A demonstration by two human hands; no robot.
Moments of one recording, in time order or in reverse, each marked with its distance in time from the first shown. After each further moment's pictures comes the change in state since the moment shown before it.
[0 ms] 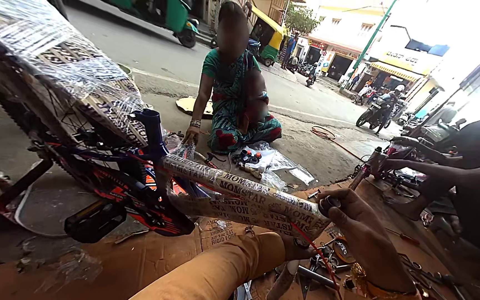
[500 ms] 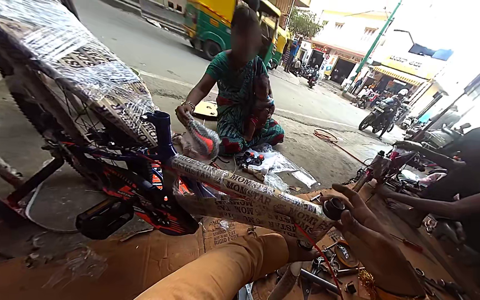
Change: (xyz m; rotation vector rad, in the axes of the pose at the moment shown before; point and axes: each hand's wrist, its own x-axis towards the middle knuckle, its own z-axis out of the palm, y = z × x) left_hand 0.004 -0.002 0.000 0.060 -0.016 0.056; right_hand -0.001 0.000 -0.009 0.069 -0.103 0.045
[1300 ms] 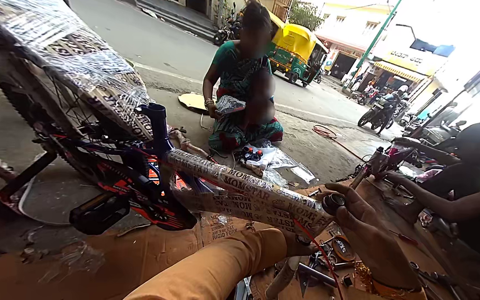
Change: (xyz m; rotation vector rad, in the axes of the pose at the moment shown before) left_hand -0.003 0.004 -0.002 -0.004 0.027 0.042; right_hand 0.001 -0.003 0.002 -0.079 -0.021 0.001
